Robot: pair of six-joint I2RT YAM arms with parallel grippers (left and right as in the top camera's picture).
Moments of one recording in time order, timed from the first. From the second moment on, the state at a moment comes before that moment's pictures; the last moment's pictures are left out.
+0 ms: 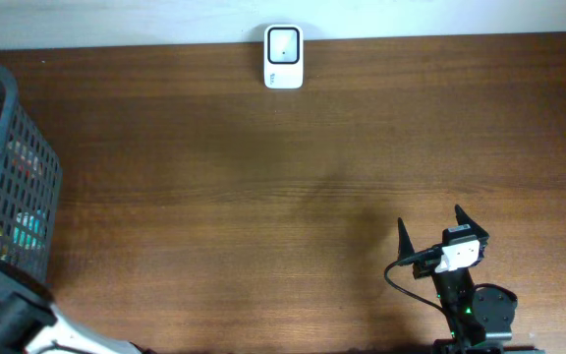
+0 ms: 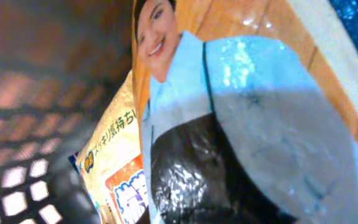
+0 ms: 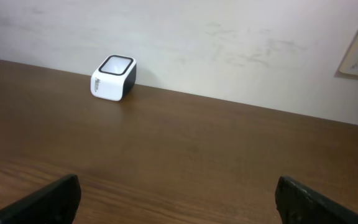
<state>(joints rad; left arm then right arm) 0.84 2.00 1.78 -0.94 -0.20 0.11 -0.02 0.01 0.01 -0.06 -0.18 -0.13</state>
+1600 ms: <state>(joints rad) 0.69 1.90 2.37 -1.49 -0.22 -0.20 -0.02 0.01 0.01 -0.06 -0.18 -0.13</state>
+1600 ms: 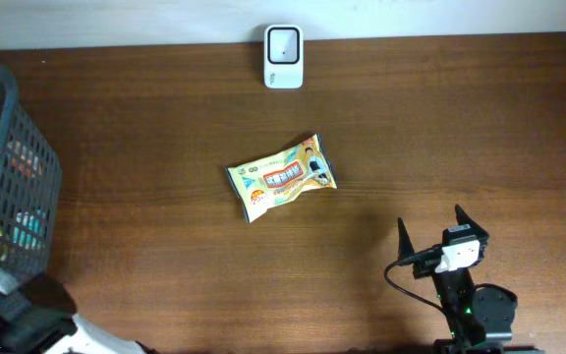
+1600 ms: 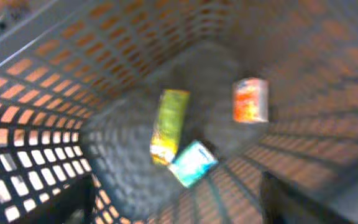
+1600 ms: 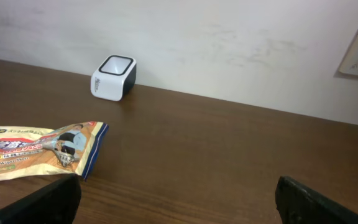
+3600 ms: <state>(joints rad) -0.12 1.81 1.53 -1.00 0.07 -0.14 -0.02 0.01 0.01 -0.06 -0.18 -0.13</state>
